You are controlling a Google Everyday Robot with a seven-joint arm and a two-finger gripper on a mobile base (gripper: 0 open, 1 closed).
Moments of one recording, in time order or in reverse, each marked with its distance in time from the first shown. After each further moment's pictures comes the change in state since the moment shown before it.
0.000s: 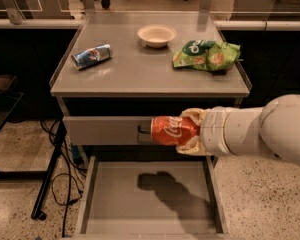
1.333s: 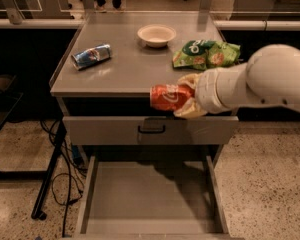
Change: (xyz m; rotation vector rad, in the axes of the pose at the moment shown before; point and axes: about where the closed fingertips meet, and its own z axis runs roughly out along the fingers) arm 0.004 -0.081 0.035 0.005 -0.035 -0.042
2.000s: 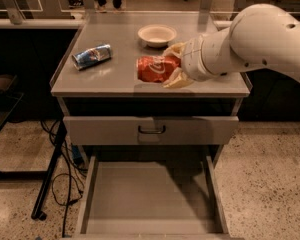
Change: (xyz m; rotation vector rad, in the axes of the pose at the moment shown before) arm -0.041 -0.078 0.018 0.045 -0.052 -0.087
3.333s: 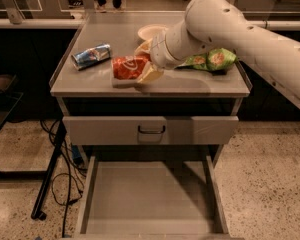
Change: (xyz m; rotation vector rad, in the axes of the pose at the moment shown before) arm -0.031 -0.018 0.096 -0.162 -0.096 -0.050
